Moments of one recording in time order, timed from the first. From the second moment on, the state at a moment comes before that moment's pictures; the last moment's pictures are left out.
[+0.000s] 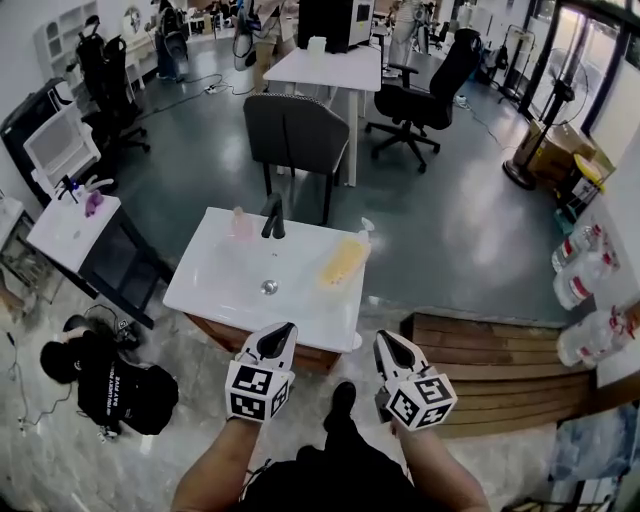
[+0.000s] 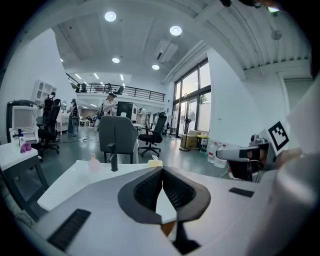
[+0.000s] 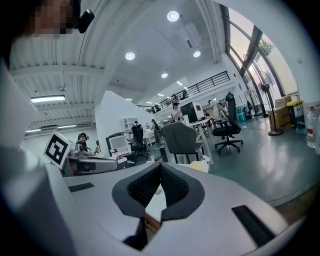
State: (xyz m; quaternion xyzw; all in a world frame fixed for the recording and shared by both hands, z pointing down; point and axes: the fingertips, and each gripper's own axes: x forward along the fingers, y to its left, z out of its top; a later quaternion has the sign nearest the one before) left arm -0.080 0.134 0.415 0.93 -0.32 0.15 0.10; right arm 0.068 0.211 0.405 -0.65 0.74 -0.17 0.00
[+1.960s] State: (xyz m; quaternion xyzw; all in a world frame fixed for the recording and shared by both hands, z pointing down) left arm 0.070 -0.078 0.588 0.91 -0.16 0.30 0.23; right arm 0.221 -0.081 0.562 -0.62 0.72 -0.30 -0.11
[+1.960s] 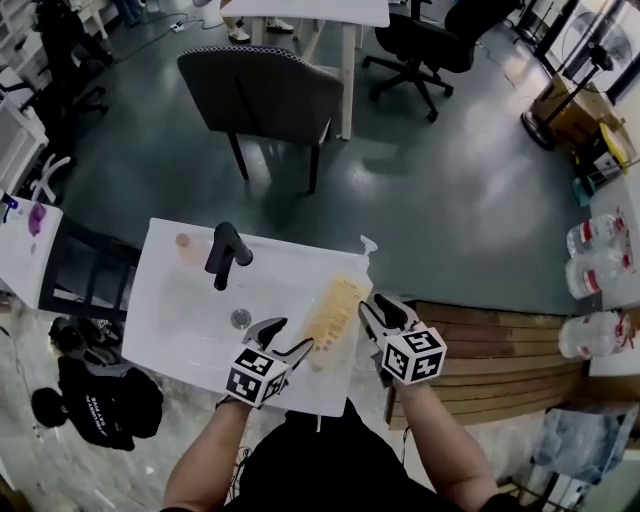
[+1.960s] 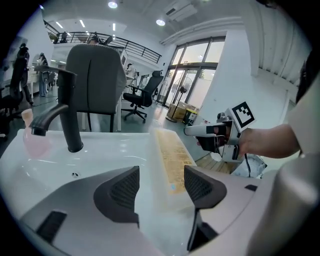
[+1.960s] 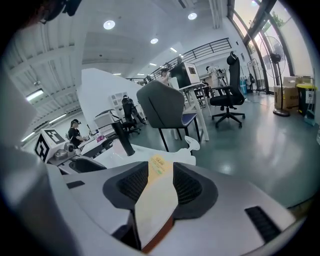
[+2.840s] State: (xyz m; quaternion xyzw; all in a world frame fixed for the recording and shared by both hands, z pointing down) left arm 0.104 -0.099 0.582 0.90 -0.23 0.28 0.23; right arm 0.273 -0.135 0.577 -0.60 0.72 -0.30 -0.15
